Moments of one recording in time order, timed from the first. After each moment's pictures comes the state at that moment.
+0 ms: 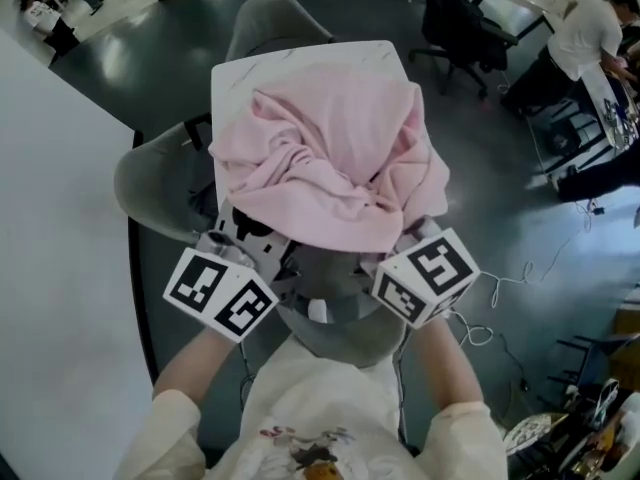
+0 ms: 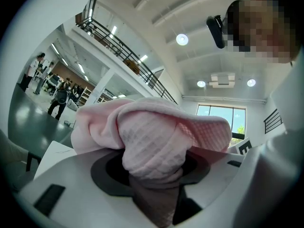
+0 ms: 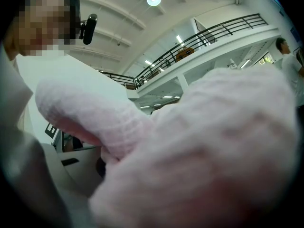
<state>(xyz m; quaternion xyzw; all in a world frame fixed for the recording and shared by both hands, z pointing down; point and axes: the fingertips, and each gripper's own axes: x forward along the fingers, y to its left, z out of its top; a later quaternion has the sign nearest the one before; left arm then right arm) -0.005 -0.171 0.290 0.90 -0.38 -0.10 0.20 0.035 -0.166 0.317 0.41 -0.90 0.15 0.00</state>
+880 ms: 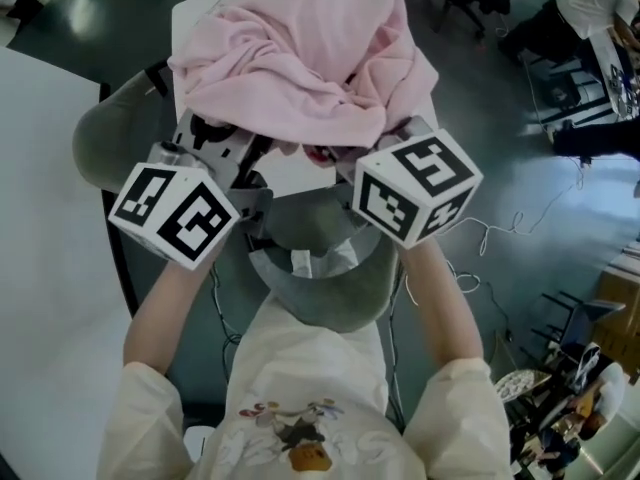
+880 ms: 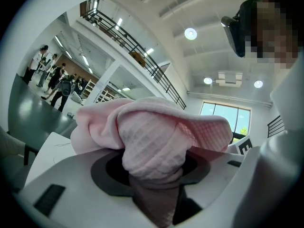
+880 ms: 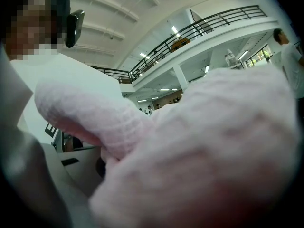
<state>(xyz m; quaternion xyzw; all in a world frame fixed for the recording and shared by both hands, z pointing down) -0.002 -0.262 0.357 0.89 -0.39 -0.08 0.24 0.038 -0.255 0.384 0.41 -0.89 0.19 0.03</state>
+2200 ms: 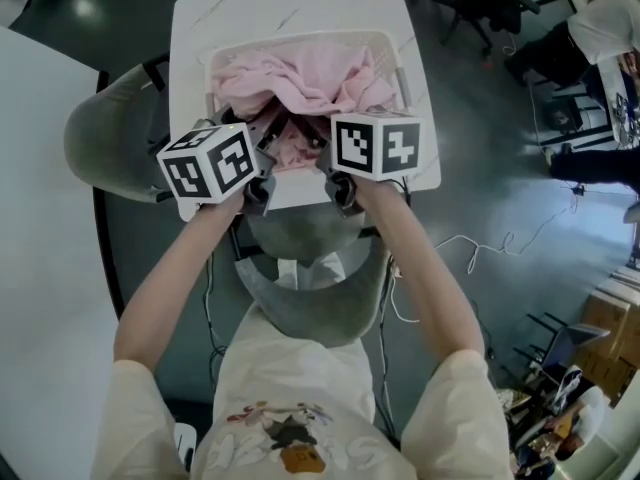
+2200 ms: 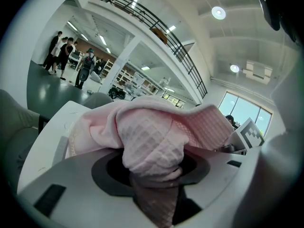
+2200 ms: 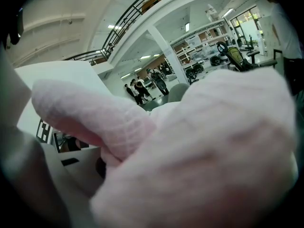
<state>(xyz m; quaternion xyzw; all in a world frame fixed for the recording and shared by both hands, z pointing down) 0.009 -0.329 0.518 0.83 -0.43 0.03 0.36 0.051 -0.314 0.544 0.40 -0.81 0.40 0.15</state>
